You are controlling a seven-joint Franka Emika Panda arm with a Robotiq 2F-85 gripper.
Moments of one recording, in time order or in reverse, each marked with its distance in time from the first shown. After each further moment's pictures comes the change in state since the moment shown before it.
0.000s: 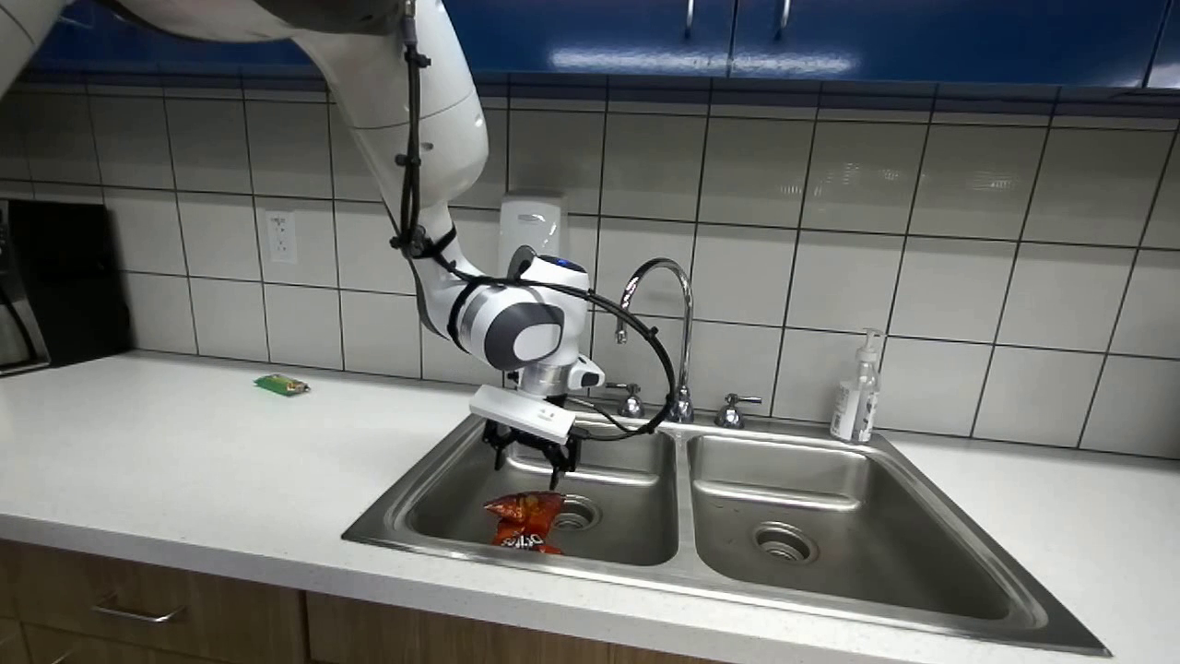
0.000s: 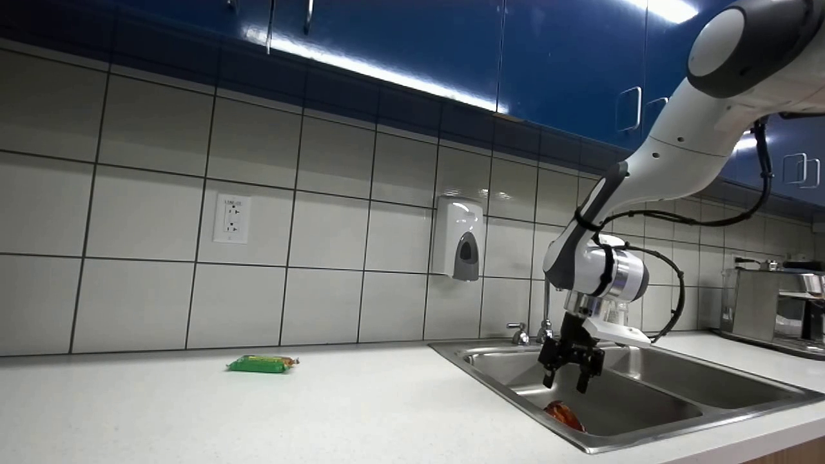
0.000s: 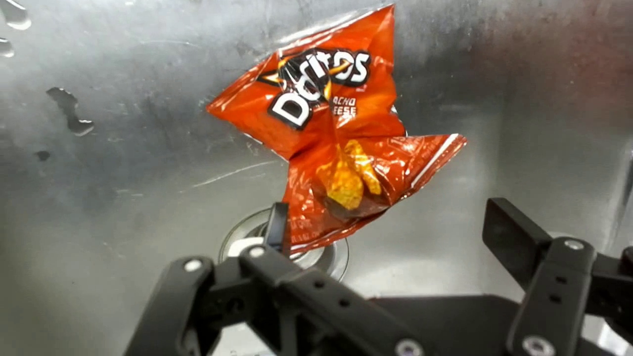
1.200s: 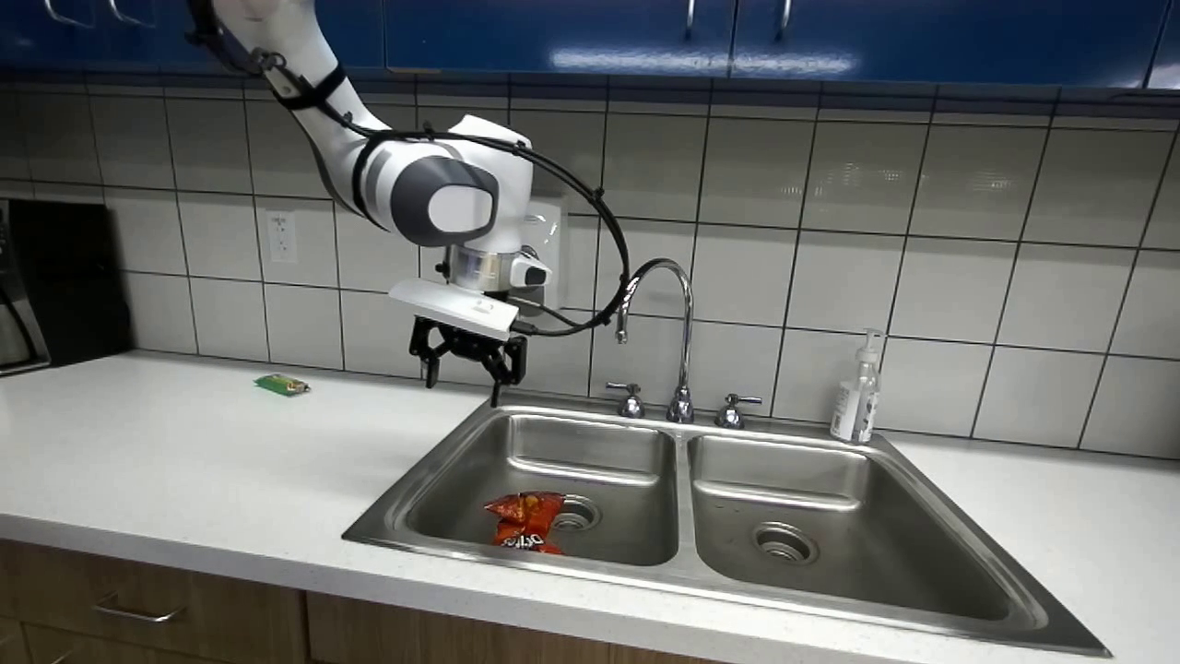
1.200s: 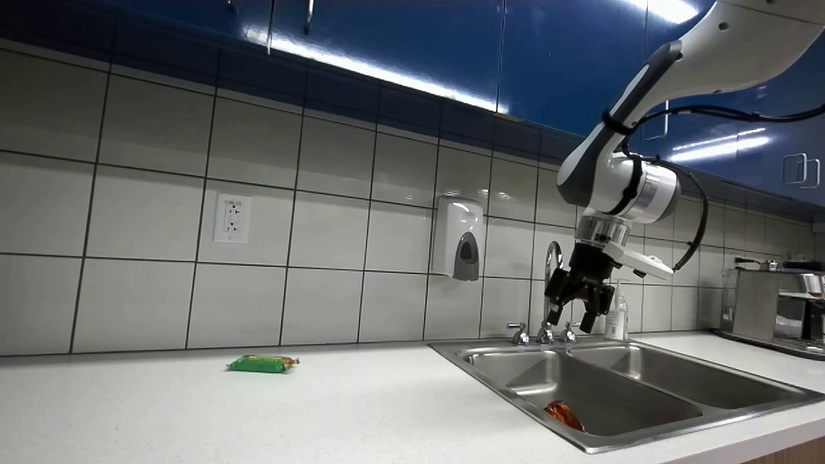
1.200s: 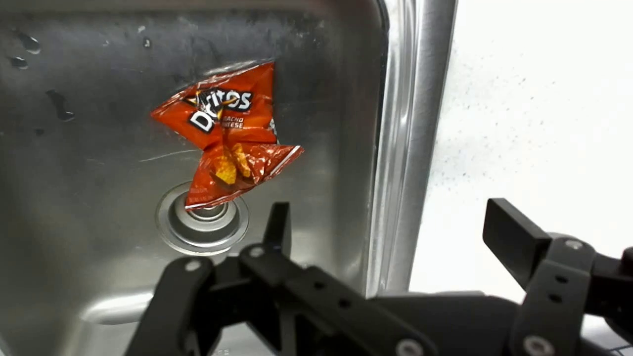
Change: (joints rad) arm 0.164 -0.518 -0.104 -0.314 0.111 -0.175 -0.095
